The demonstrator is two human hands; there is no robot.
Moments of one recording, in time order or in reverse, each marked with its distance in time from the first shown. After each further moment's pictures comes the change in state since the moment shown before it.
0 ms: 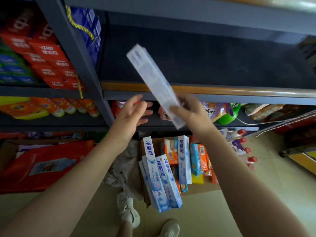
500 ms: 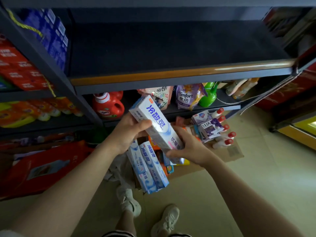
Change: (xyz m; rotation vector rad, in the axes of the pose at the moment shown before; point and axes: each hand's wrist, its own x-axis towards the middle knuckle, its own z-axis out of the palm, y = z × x) left_hand -0.039 -0.030 0.070 -0.105 -0.297 -0.110; right_hand -0.123 0.073 -0.059 -0.167 -0.226 0.152
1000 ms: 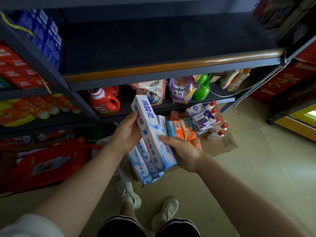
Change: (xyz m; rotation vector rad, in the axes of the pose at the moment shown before) left_hand 0.000 -0.034 0.027 -0.510 0.191 -0.241; right_hand -0.043 -0.017 0.017 0.853 -0.189 0.431
